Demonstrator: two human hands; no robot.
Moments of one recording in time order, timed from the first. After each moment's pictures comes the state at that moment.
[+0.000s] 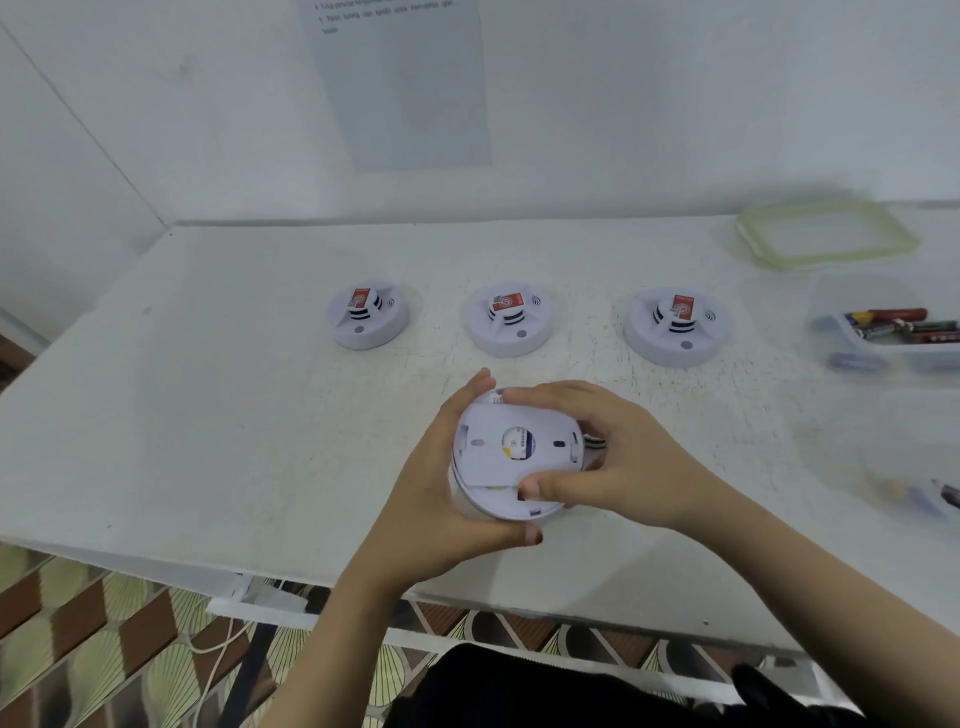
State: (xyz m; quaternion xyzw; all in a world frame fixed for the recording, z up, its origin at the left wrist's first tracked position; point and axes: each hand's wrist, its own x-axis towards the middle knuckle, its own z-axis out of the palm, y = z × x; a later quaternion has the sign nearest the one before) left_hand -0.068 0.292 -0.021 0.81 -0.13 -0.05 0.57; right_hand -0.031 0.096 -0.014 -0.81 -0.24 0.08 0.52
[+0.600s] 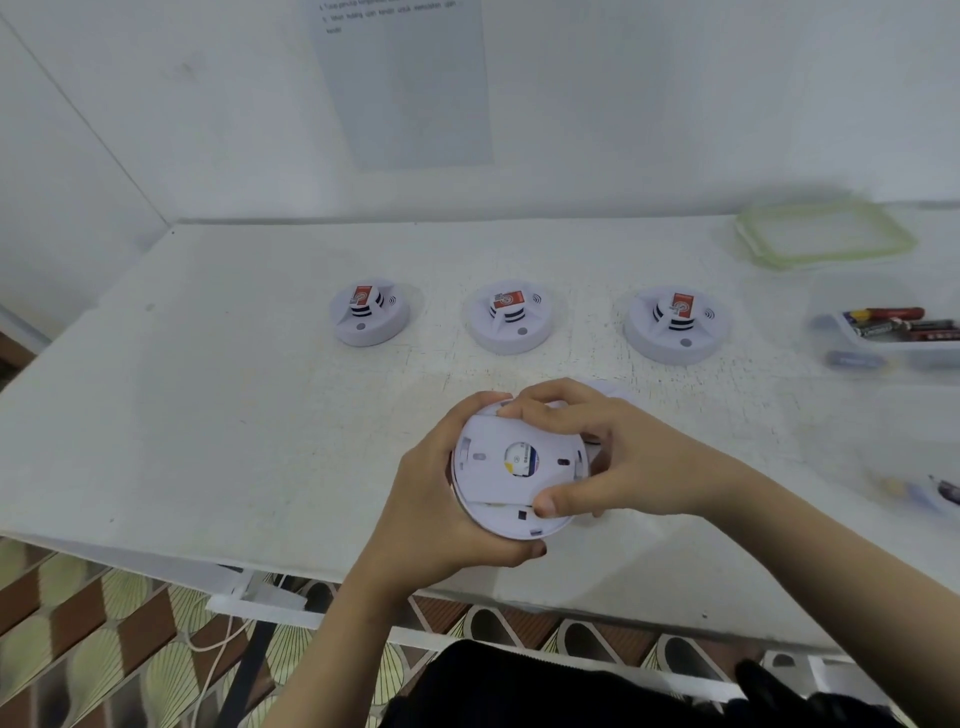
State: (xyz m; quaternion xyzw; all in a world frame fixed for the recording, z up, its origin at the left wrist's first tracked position) left_hand -0.076 0.288 -0.019 0.84 -0.13 0.01 0.53; right_hand -0.027 0.089 -0.006 -0.77 -0.30 0.20 0.53
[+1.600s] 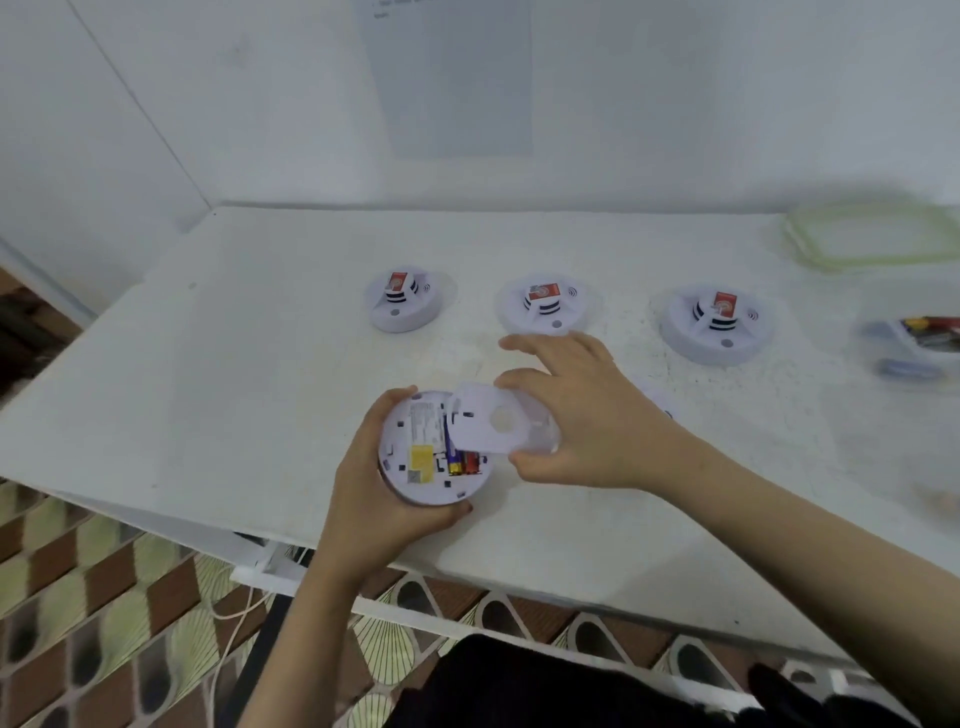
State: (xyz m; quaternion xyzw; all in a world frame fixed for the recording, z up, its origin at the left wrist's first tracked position) left_hand -0.087 0.346 -0.039 0.84 -0.02 0.09 0.53; right_hand -0.010 0.136 -0.004 -0.91 -0.37 -0.04 0.20
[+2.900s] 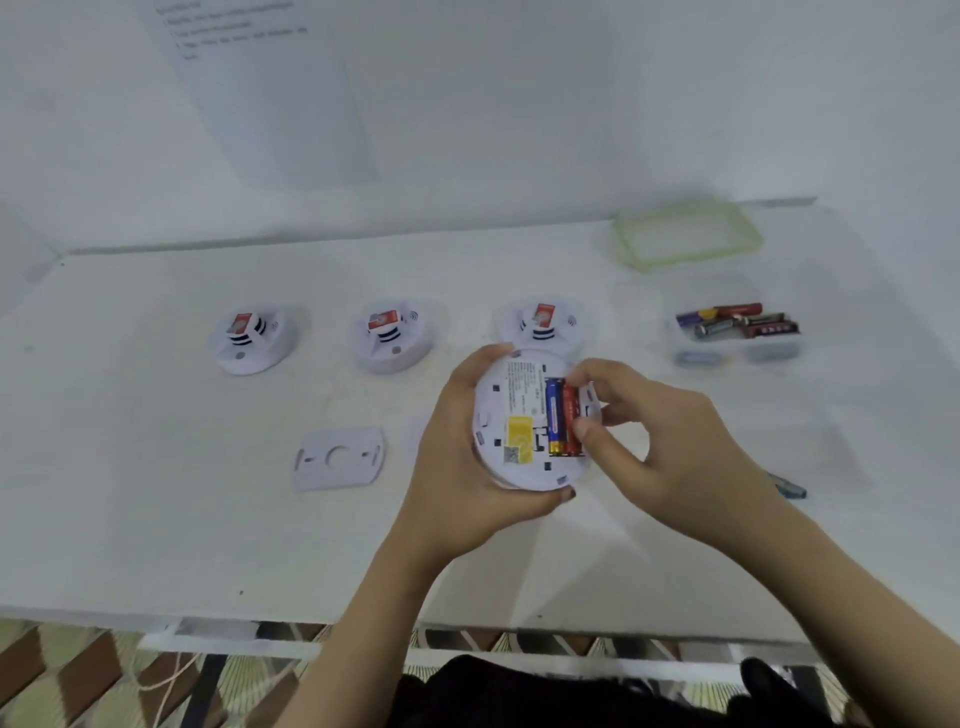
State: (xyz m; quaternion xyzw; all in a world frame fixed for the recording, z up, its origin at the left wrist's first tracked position) left_hand -0.045 0.150 -0.012 0.77 -0.20 0.03 0.60; right_hand -0.060 -0.038 0.020 -0.89 -0.19 -0.09 0.41
